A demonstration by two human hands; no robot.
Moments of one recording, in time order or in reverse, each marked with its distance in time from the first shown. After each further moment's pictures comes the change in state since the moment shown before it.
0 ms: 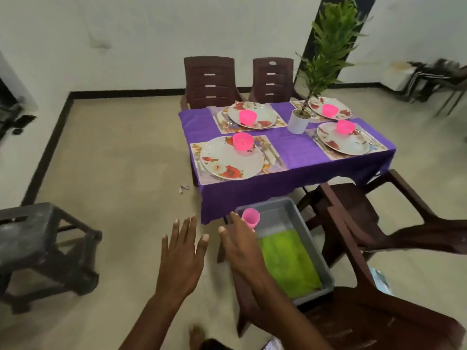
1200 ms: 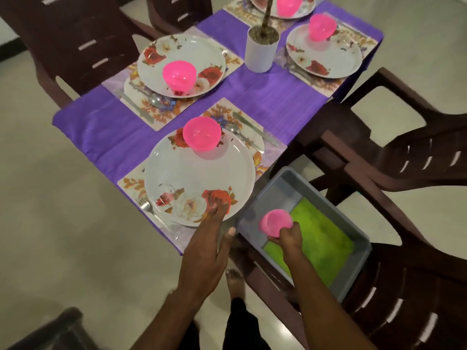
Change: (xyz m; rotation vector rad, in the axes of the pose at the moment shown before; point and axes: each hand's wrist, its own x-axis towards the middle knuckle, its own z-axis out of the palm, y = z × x) left_hand 0.366 -0.008 0.078 -0.347 -0.466 0.356; right_hand 0.284 0.196 0.056 0.705 0.714 1.136
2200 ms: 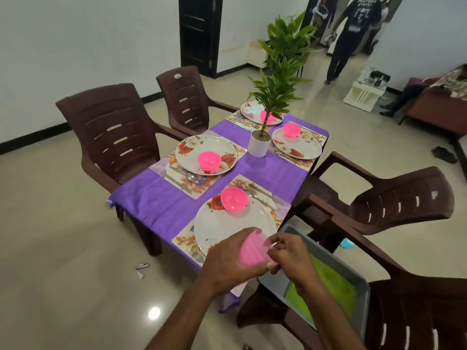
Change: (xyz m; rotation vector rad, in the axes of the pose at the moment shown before) left_hand 0.018 0.027 -0.185 -0.027 -0.282 0.378; right_hand -0.302 -0.140 0.041 -0.176 -0.241 -0.635
